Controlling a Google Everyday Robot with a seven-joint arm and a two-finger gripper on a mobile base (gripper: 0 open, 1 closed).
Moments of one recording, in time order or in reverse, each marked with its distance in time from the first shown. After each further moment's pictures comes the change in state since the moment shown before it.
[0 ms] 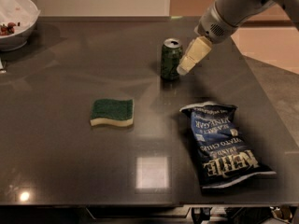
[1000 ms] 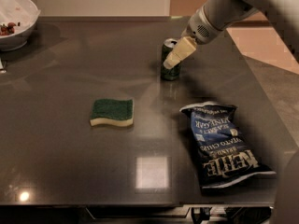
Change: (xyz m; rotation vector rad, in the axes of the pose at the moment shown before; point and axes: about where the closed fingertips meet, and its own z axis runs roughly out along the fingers) arm -0.028 -0.015 0.037 -0.016 -0.093 0.060
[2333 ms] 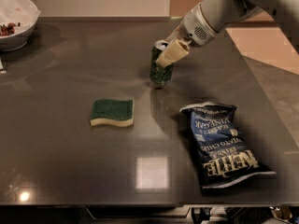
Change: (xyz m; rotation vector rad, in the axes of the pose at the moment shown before) arm -0.027 0.058 -0.012 -0.126 -0.096 -0.122
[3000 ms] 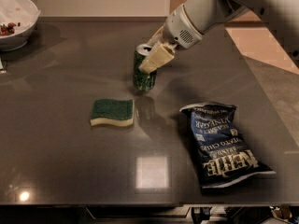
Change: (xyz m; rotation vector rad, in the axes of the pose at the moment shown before) arm -0.035 0.046 0.016 -0.103 -0.041 -0.121
